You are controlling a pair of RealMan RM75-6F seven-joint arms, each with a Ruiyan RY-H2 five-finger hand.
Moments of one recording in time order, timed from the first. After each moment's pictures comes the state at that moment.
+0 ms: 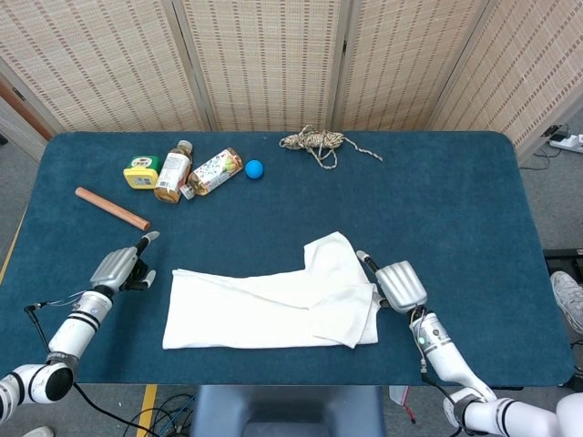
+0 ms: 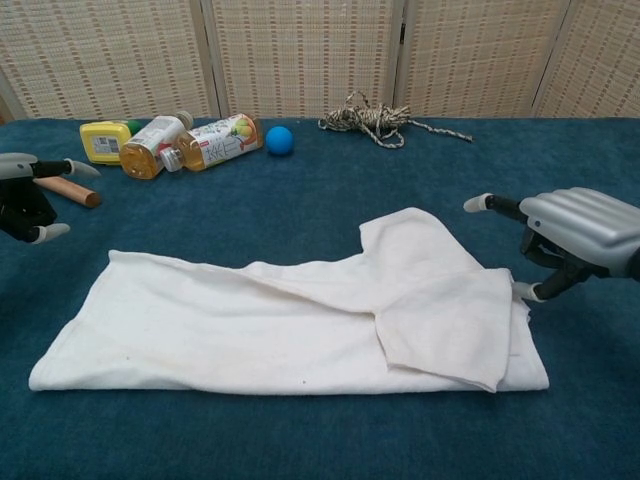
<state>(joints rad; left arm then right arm) -0.60 -1.30 -0.15 -1.40 1.08 0.77 -0.17 0.49 -1.63 0.08 -1.22 -1.44 1.10 -0.23</state>
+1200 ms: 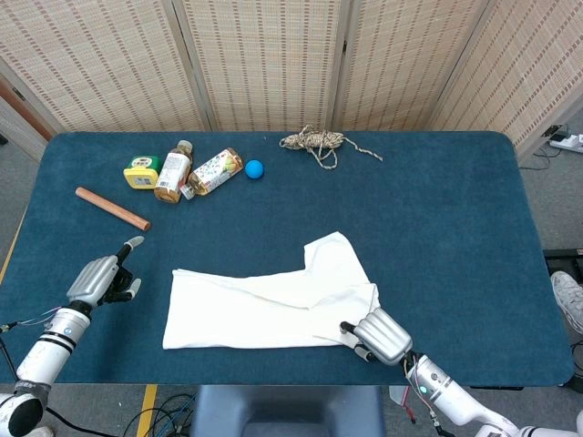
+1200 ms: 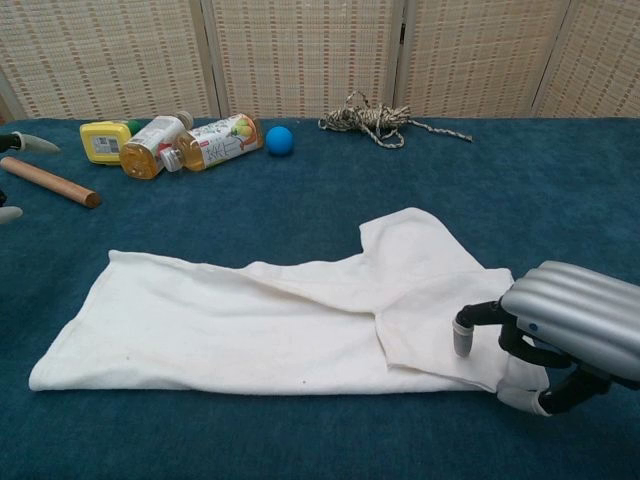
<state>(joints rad) -0.50 -1.13 -0.13 -1.64 1.16 0.89 -0.20 0.45 -1.54 -0.12 -1.38 -1.74 1.16 -0.18</state>
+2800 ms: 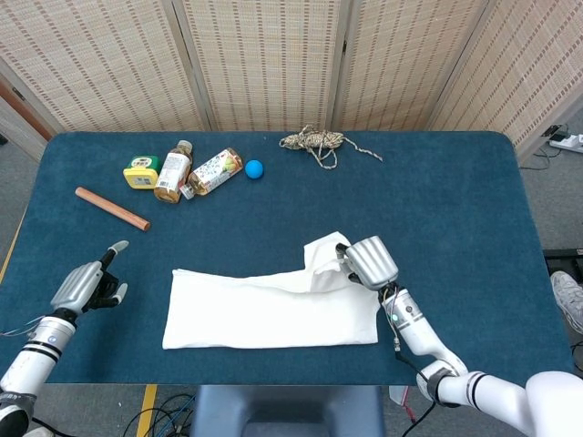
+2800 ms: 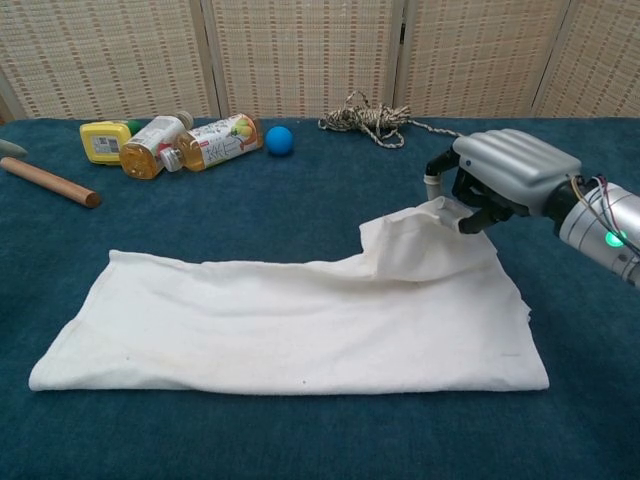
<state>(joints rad) -0.45 -1.09 -0.12 -1.64 1.18 0.92 -0.26 0.63 -1.74 0.20 -1.09 -1.50 1.09 -0.15</state>
